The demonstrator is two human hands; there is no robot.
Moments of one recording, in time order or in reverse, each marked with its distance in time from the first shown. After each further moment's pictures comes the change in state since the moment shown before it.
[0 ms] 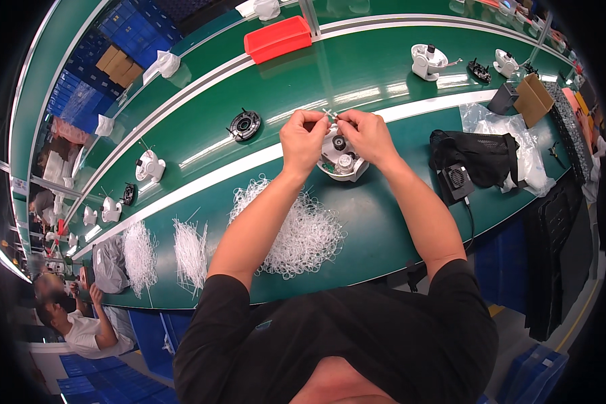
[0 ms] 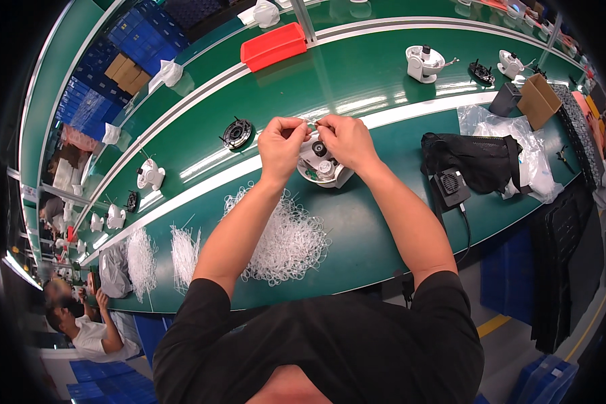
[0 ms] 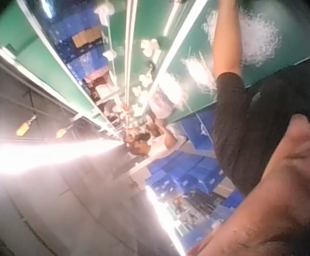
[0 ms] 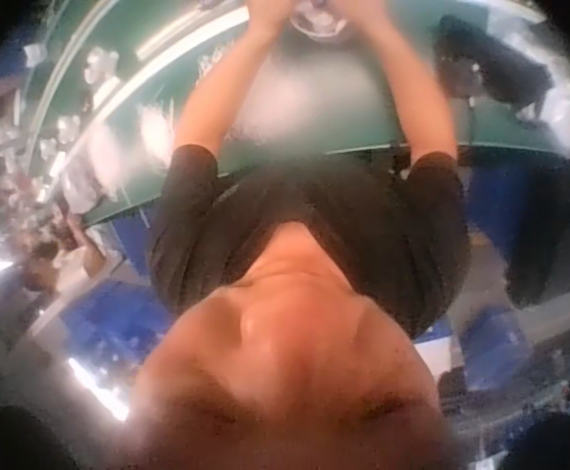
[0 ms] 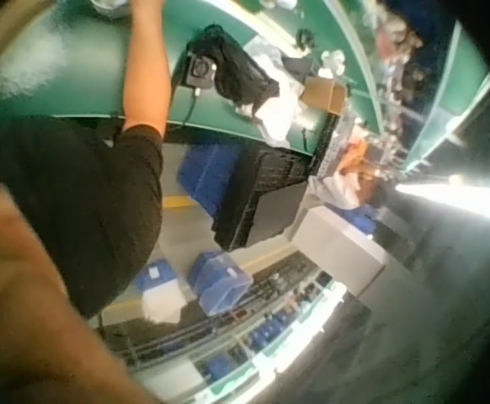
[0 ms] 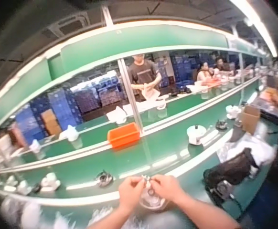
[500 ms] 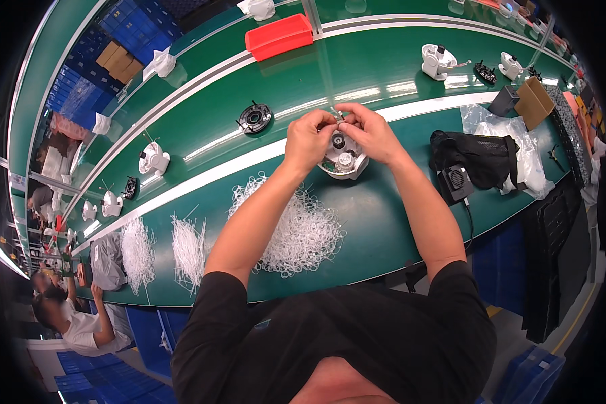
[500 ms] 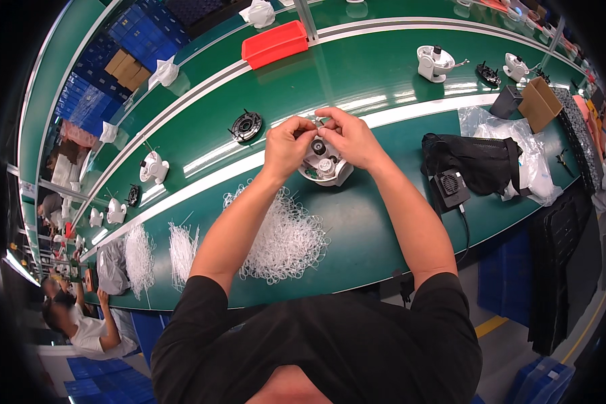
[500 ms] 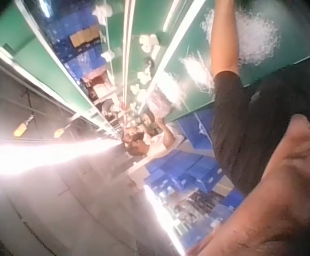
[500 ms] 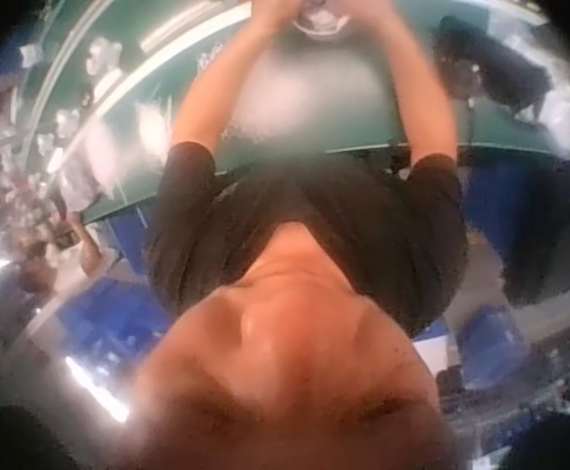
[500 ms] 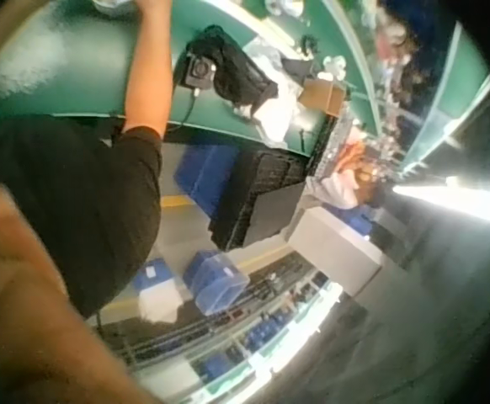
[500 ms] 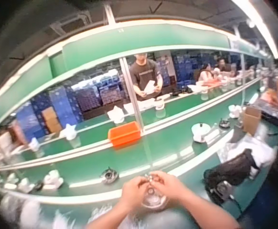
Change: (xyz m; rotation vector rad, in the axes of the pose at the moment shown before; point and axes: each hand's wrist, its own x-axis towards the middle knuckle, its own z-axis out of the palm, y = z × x) left_hand 0.003 0.001 -0.005 0.360 -0.185 0.138; right_hand 0.001 0.013 -0.007 0.337 -0.132 -0.035
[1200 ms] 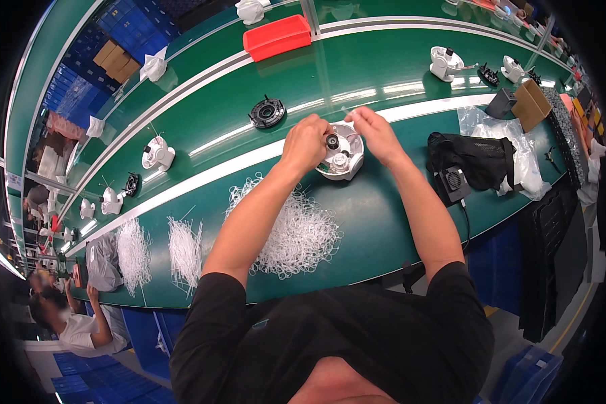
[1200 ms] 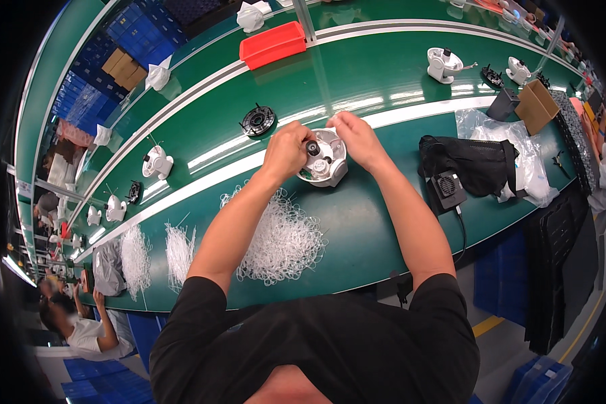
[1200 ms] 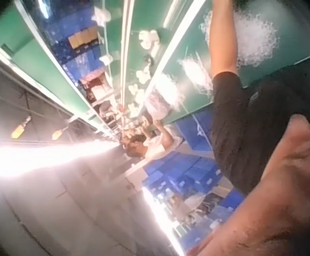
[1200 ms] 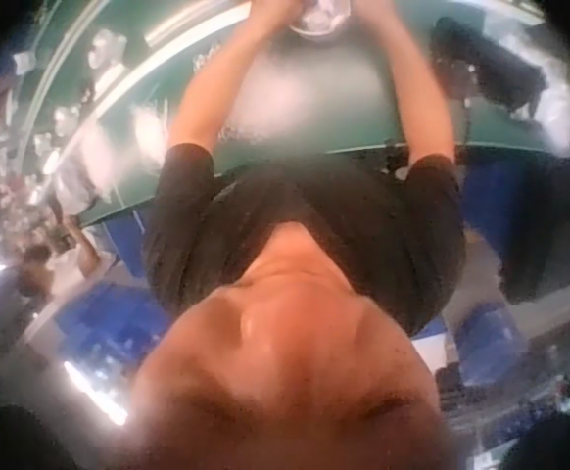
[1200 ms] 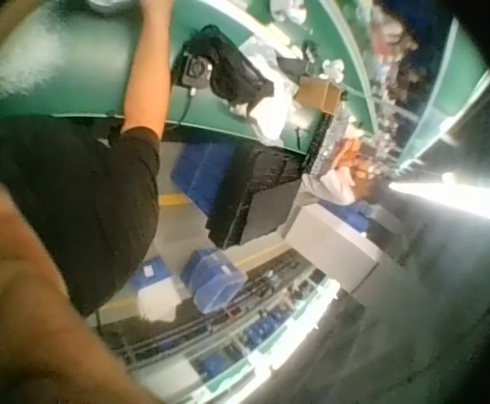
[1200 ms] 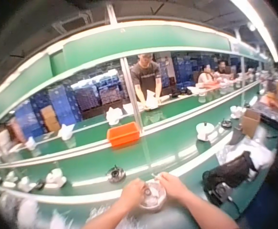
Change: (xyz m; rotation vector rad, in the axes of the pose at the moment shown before) left_hand 0.001 -0.014 -0.003 0.419 -0.175 0.185; right_hand 0.005 0.031 -0.012 0.146 0.050 0.147
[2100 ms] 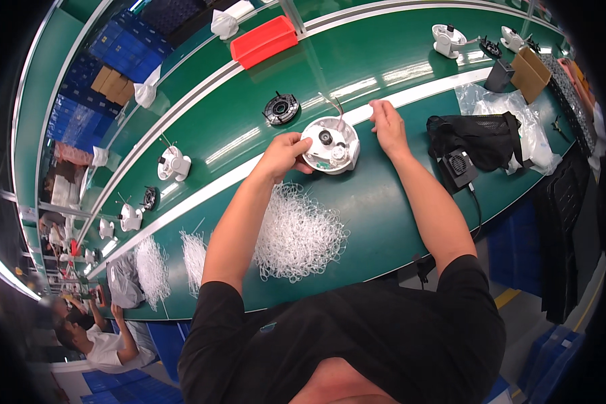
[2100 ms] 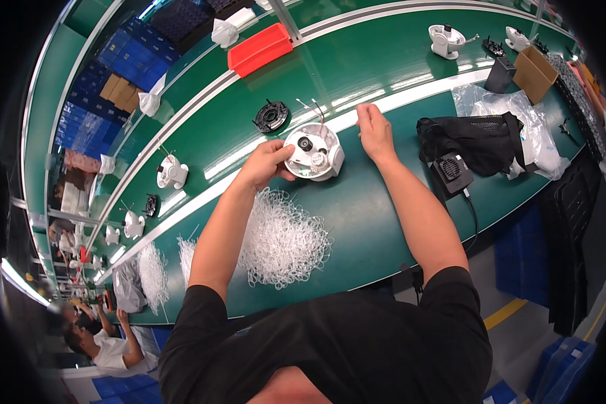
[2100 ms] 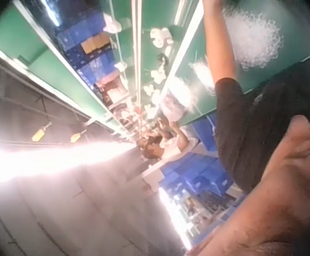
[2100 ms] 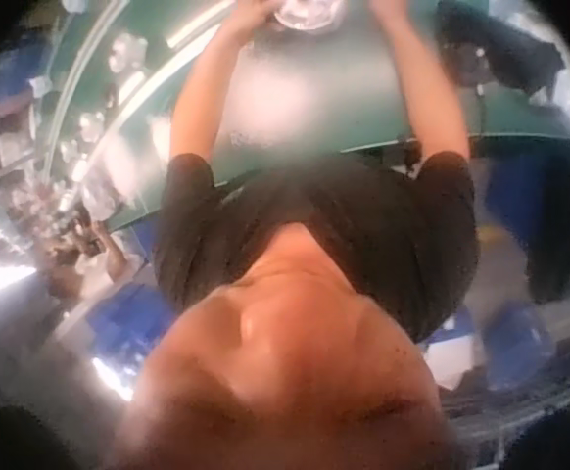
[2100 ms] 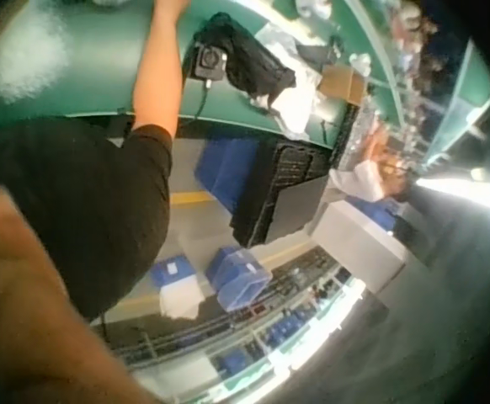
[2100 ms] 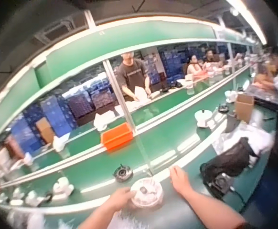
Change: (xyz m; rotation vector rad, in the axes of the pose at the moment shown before) left_hand -0.009 -0.027 -0.029 -0.809 -0.497 -0.784; right_hand -0.006 0.037 -0.025 -0.165 0.481 0.019
